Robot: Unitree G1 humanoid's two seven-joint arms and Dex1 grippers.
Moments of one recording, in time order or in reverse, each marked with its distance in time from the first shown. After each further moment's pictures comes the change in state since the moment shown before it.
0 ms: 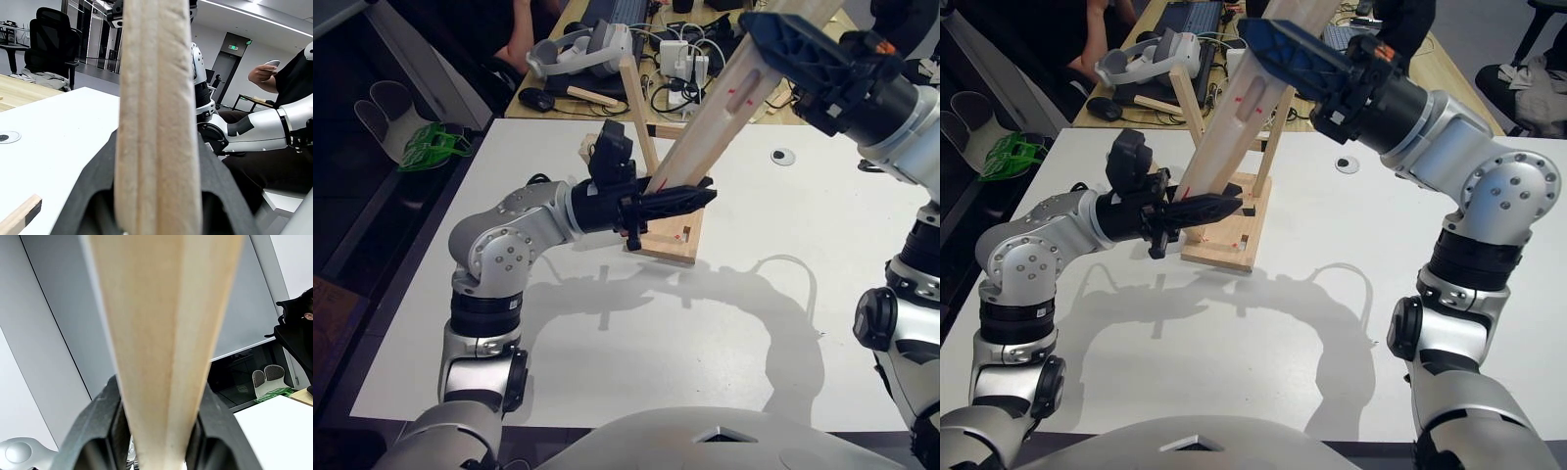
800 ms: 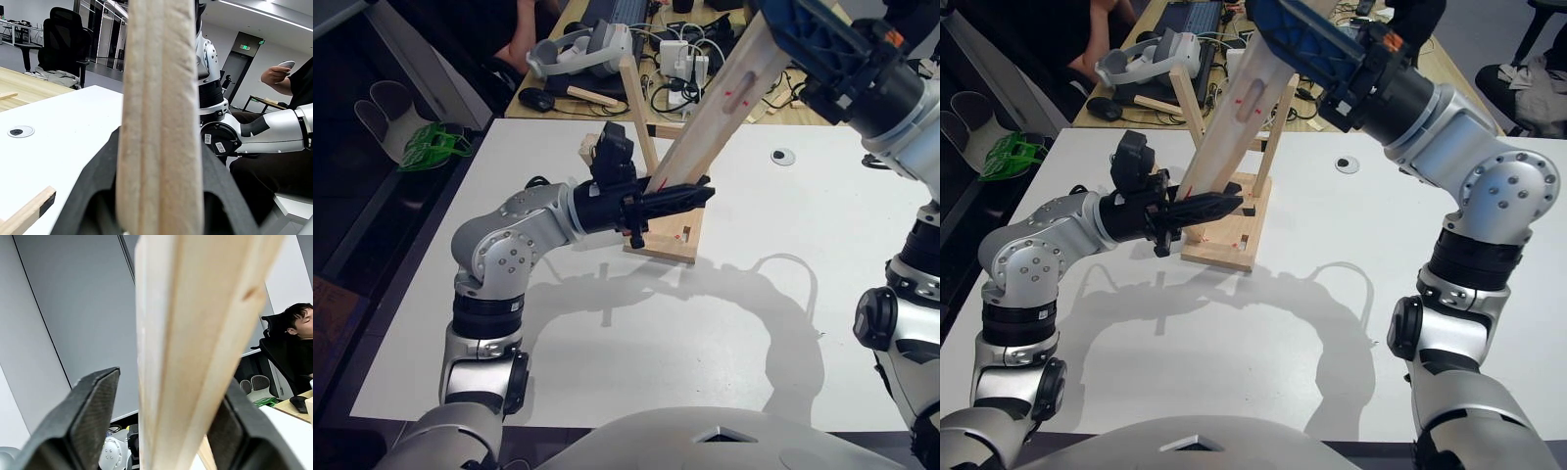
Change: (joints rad) left arm 0.012 -0.006 -0.005 0.000 0.018 -0.012 0.037; right arm 0.000 -0.001 0.002 -0.003 -0.033 -0.062 0.006
